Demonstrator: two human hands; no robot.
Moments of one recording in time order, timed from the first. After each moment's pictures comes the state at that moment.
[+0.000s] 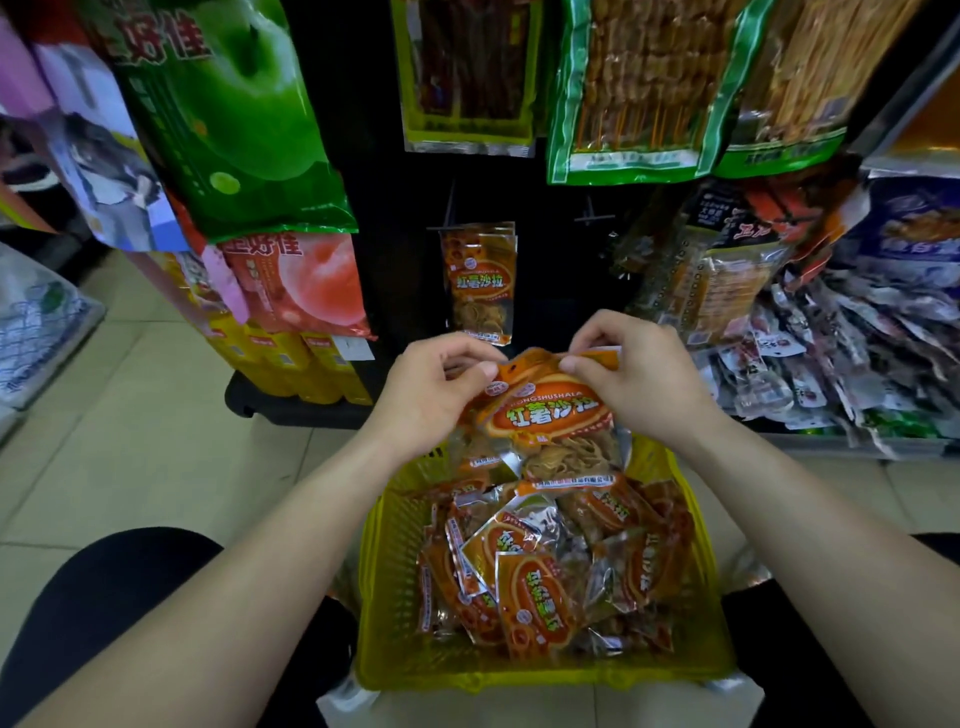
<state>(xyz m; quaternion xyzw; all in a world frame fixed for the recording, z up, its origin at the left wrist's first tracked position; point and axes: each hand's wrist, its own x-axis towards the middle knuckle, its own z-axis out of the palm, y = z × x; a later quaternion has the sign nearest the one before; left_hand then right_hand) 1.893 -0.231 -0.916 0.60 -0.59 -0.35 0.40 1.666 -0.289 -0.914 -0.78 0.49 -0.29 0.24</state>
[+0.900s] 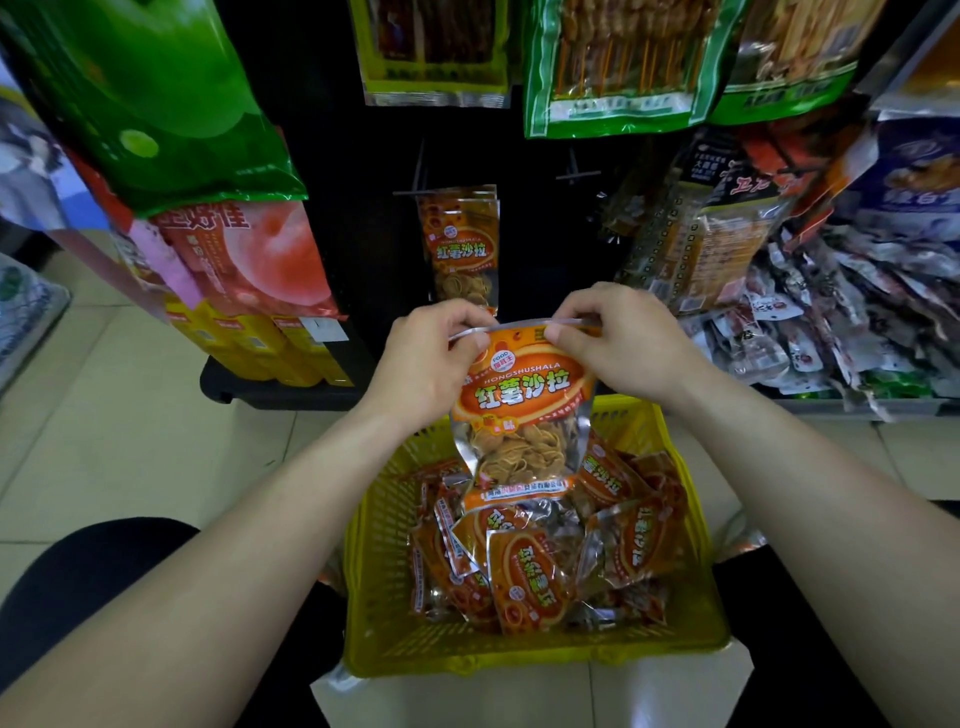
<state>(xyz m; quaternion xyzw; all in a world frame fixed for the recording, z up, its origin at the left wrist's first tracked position) 1.874 -0.254 -0.922 0.64 -0.62 -0.29 0.35 1.664 -0.310 -0.919 -0.81 0.49 -0.20 0.26</state>
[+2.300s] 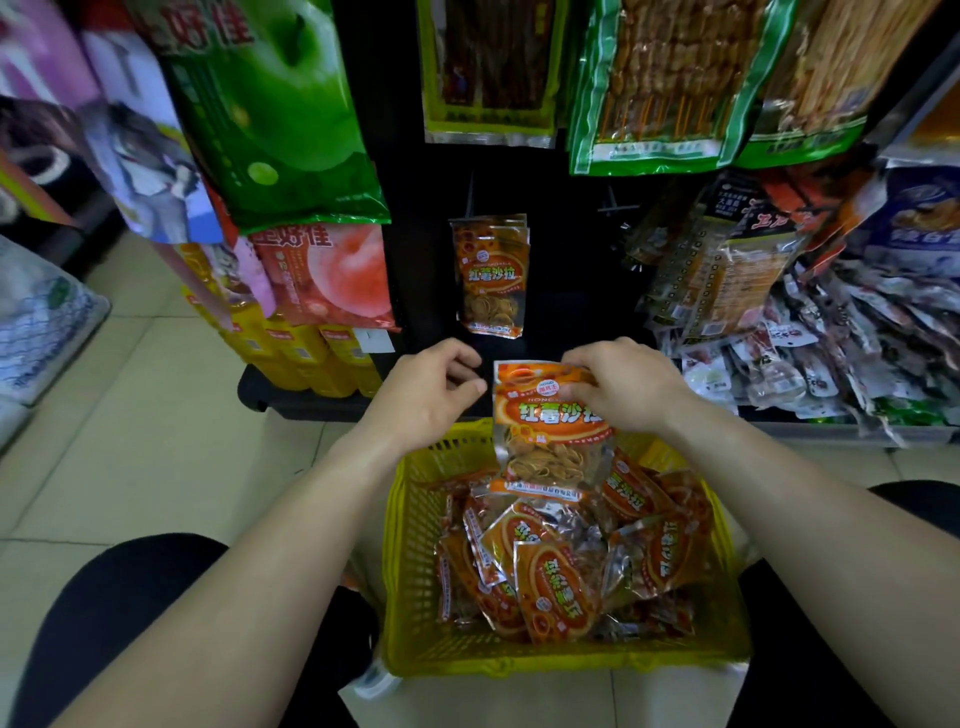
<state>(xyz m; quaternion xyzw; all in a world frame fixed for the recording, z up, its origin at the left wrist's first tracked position) 1.940 -0.232 -0.941 0.67 -0.63 -0.29 0.28 1.698 -0.297 -0.931 -0.86 0.48 -0.03 0.18</state>
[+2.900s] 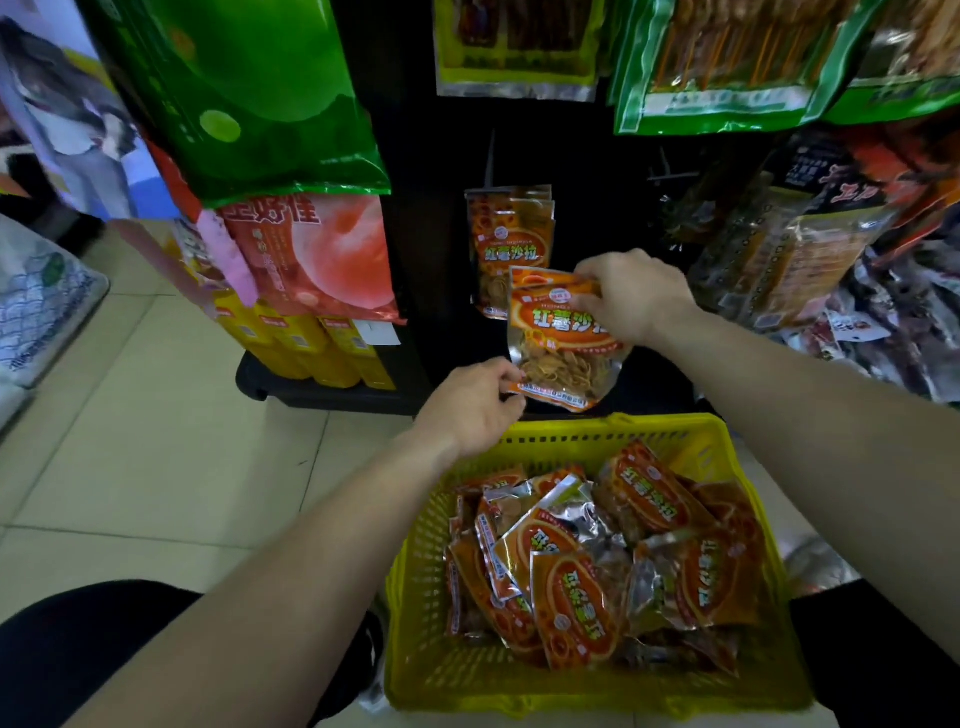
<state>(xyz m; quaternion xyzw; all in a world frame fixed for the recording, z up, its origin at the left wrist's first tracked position) 1.922 -0.279 -1.008 0.69 -0.62 -0.33 0.16 1.737 -0.398 -0.957 -0.83 0.54 -0.08 0.11</state>
